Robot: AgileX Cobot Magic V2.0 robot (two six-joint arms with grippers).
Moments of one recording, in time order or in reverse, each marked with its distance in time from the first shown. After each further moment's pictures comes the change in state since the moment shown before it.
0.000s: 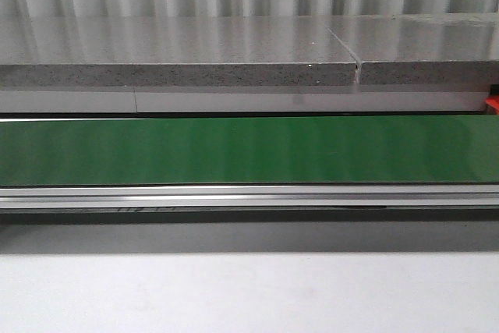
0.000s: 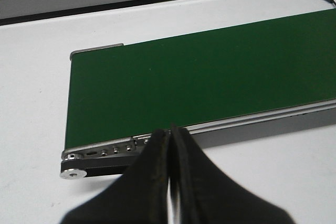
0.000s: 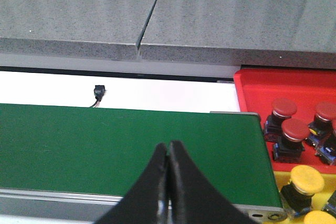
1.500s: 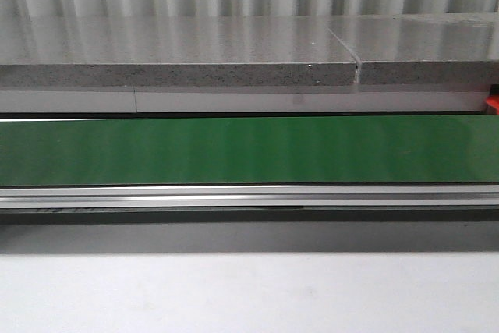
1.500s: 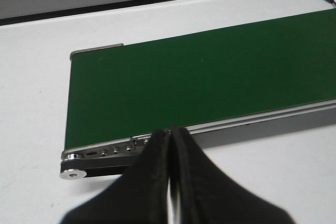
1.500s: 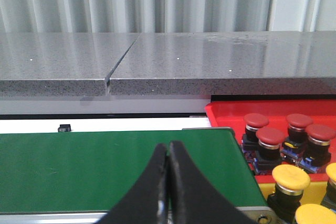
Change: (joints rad) left arm 0.000 0.000 0.000 0.000 0.000 0.000; right arm -0.117 -0.347 0.507 -0.060 -0.462 0.060
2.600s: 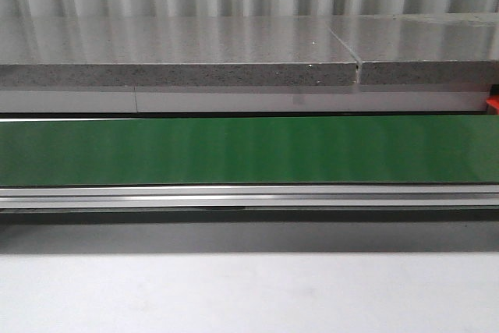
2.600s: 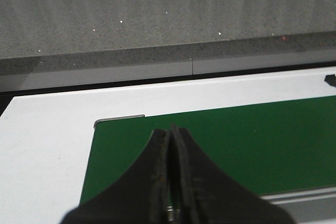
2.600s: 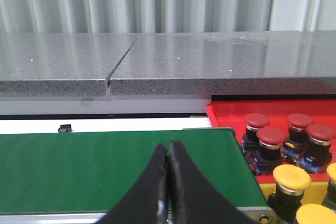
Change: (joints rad) left arm 0.000 -0.131 0.163 0.002 -0.350 -0.044; right arm 0.000 0.000 0.000 0.000 0.000 0.002
